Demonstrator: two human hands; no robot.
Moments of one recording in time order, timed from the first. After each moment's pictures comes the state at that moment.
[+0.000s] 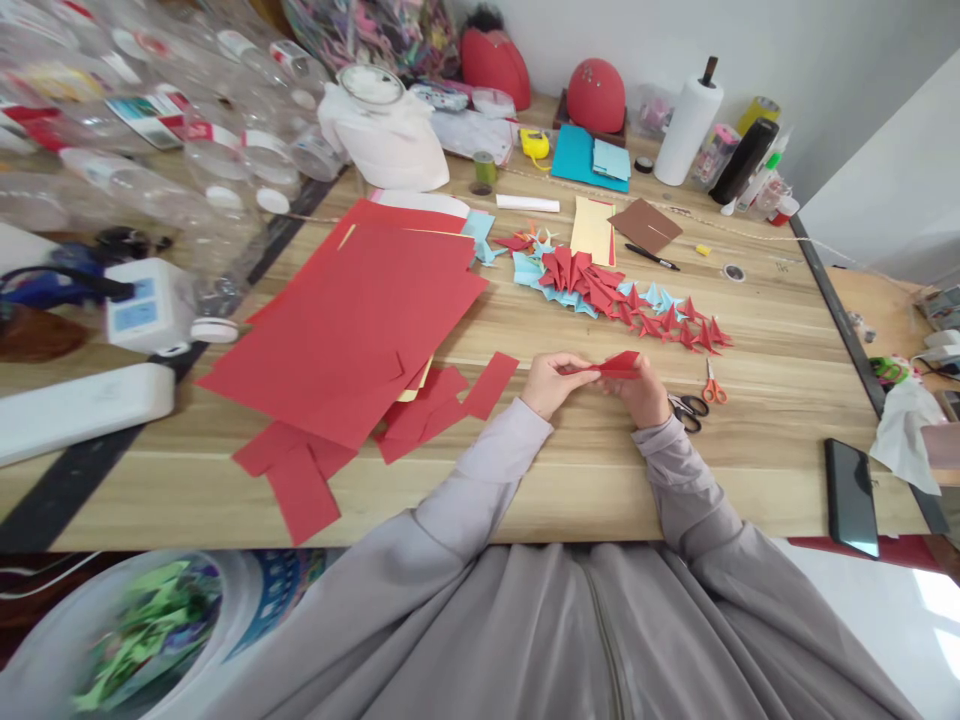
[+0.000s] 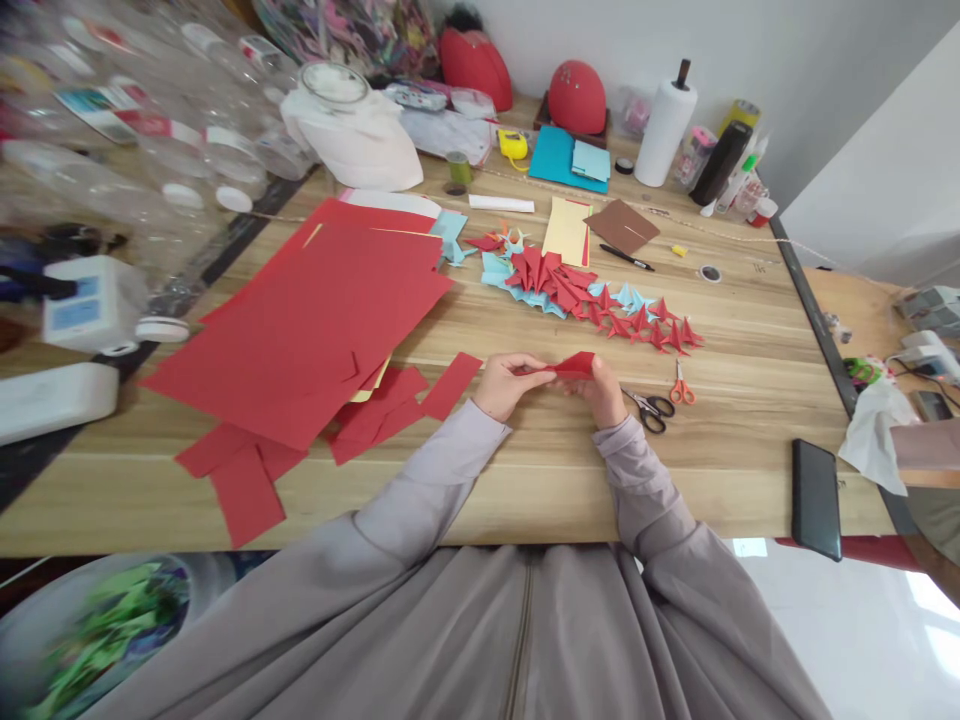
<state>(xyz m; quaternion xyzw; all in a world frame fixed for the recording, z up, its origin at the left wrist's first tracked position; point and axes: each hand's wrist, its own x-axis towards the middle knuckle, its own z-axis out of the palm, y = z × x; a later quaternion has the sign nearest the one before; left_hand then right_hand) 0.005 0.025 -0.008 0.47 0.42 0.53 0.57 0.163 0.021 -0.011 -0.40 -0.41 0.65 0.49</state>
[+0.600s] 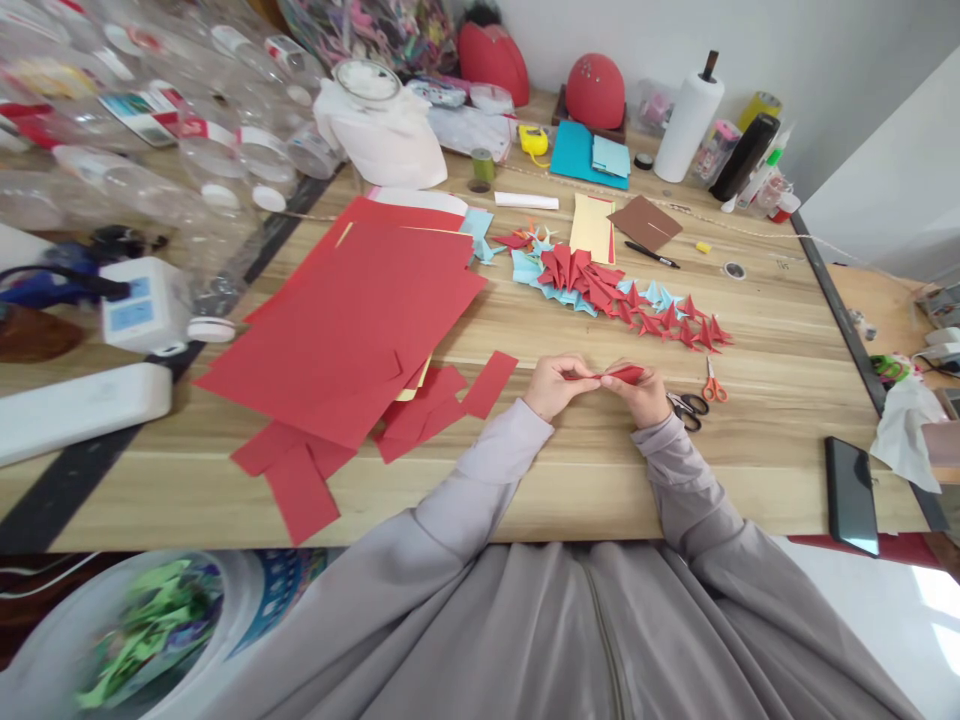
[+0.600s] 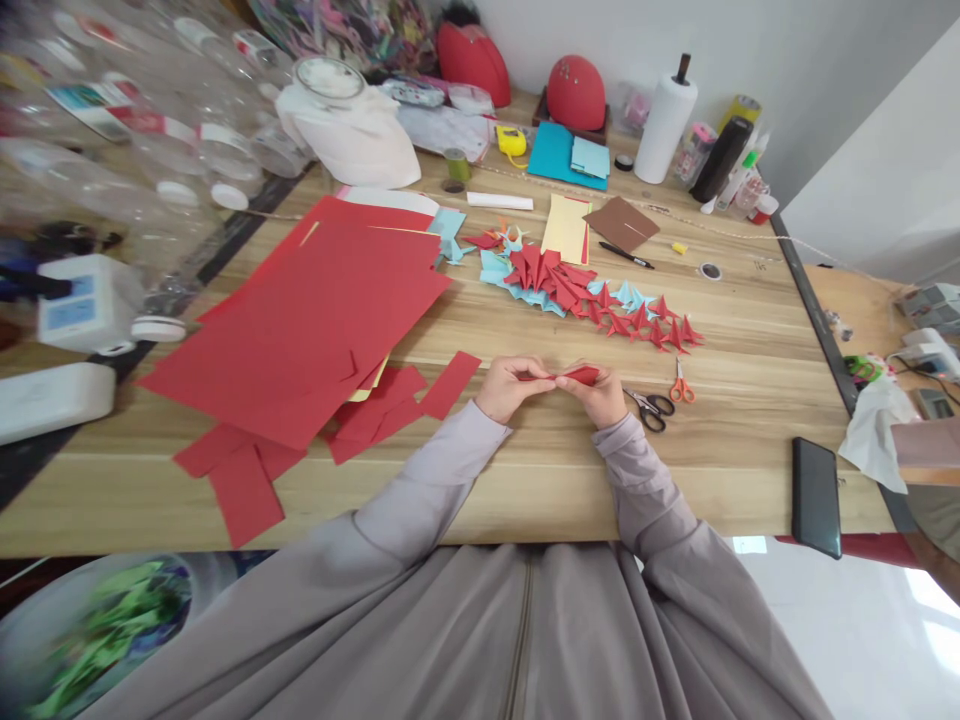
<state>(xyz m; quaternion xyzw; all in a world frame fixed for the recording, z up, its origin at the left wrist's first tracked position) 0.004 0.023 -0.008 0.54 0.38 0.53 0.53 0.162 0.017 -0.004 -0.41 -0.58 0.49 0.51</state>
